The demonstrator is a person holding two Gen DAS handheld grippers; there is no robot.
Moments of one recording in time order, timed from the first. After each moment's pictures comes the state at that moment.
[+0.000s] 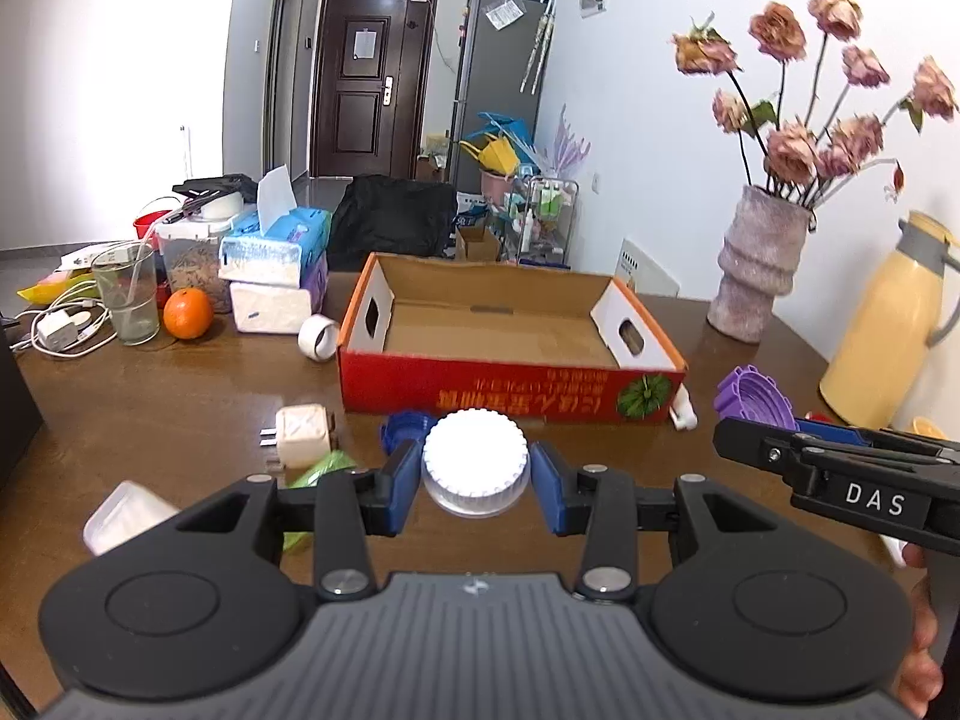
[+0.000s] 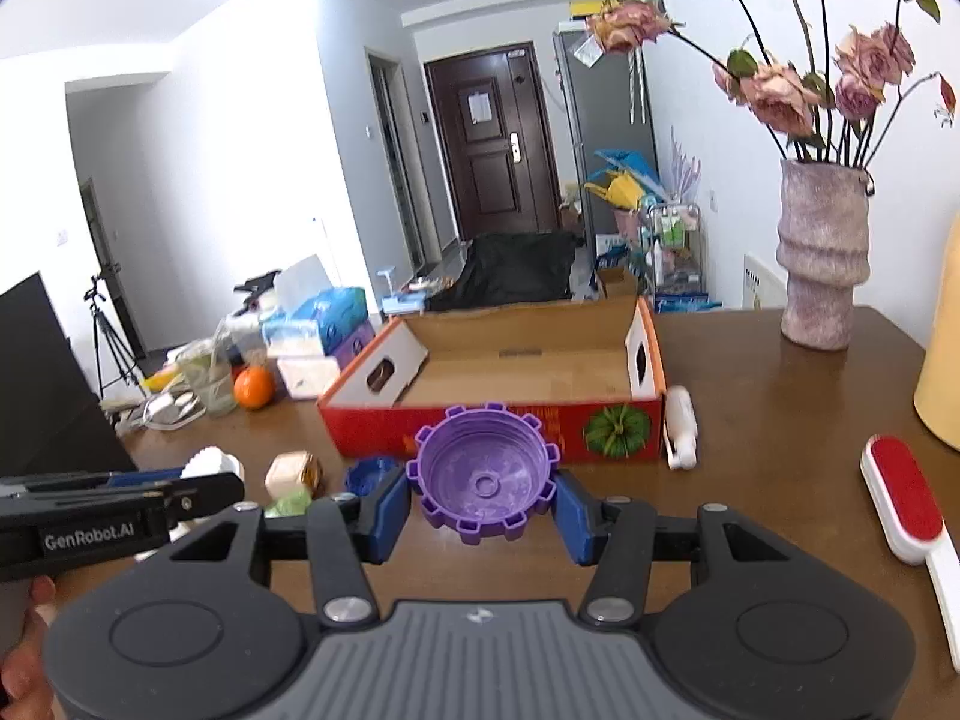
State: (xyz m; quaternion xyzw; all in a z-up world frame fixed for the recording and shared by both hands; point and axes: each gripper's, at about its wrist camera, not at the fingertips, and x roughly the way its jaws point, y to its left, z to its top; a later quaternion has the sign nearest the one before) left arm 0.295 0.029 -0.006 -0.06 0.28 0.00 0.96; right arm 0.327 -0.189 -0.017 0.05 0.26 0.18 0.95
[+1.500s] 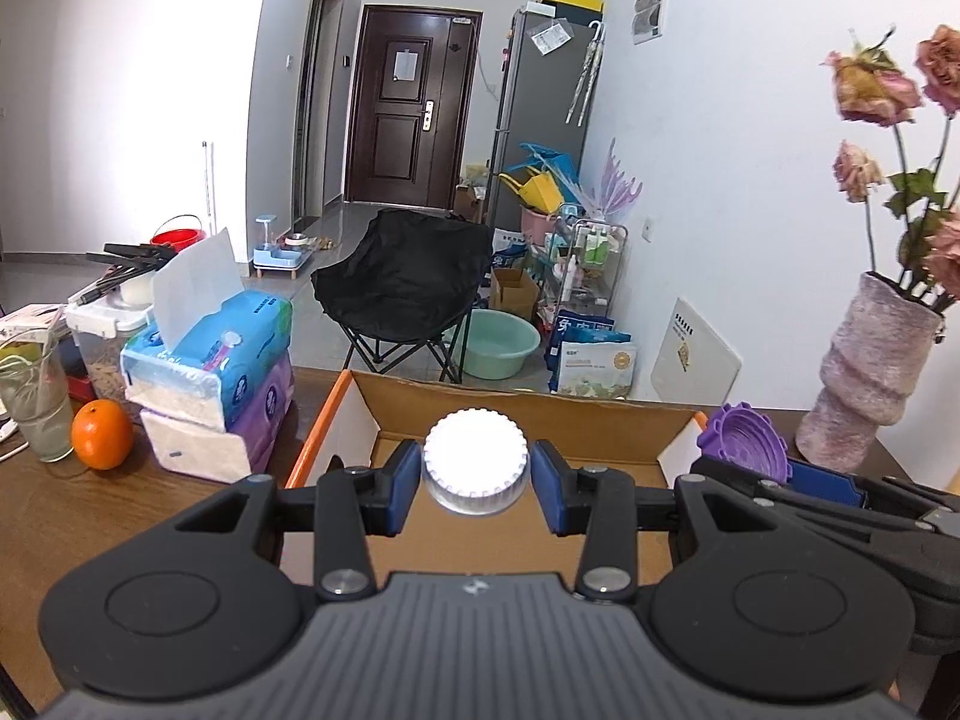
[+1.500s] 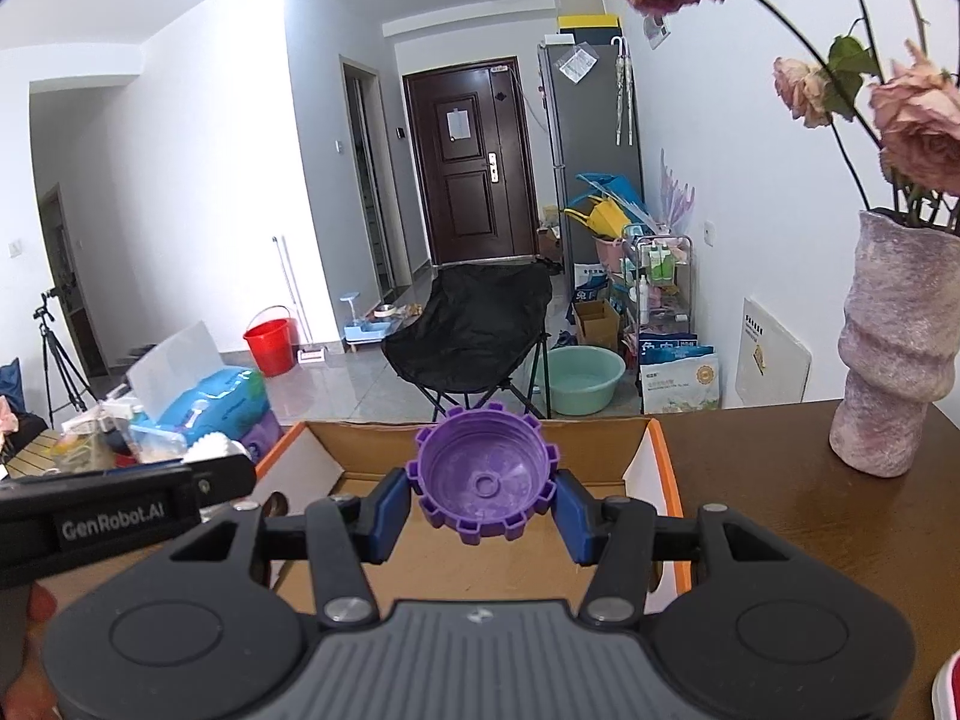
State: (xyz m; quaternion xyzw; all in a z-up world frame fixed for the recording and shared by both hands) left arm 0.519 0.027 -0.008 -0.07 0.26 0.04 0.96; right arm 0.541 -0.153 -0.022 0.03 0.25 0.15 0.96
